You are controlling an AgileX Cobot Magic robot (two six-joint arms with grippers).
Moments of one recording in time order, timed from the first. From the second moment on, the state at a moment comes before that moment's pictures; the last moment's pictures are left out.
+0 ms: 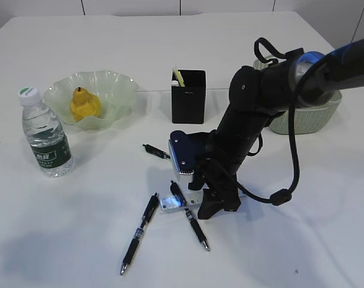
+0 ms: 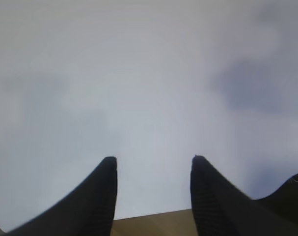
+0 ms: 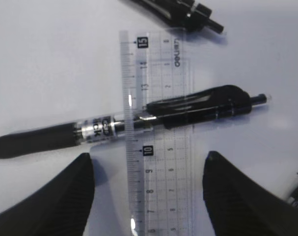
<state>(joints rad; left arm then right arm) -0.12 0.72 -0.80 0.20 1.20 -0.04 0.42 2.17 -1.45 0.45 0.87 -1.62</state>
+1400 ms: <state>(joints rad) -0.12 0.72 -0.80 0.20 1.20 -0.04 0.42 2.17 -1.45 0.45 0.88 -1.61</state>
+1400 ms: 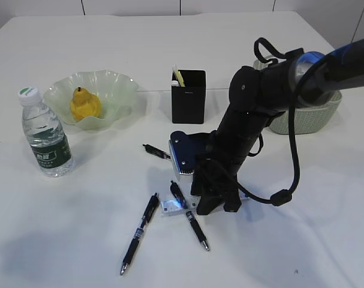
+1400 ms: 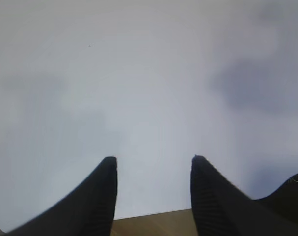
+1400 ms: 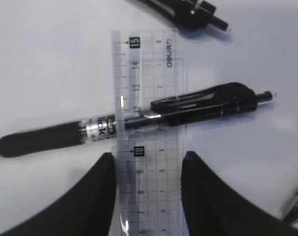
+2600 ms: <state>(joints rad) -0.12 0.72 -0.80 0.19 1.20 -0.04 0.42 2.17 -1.45 0.44 0.88 -1.56</state>
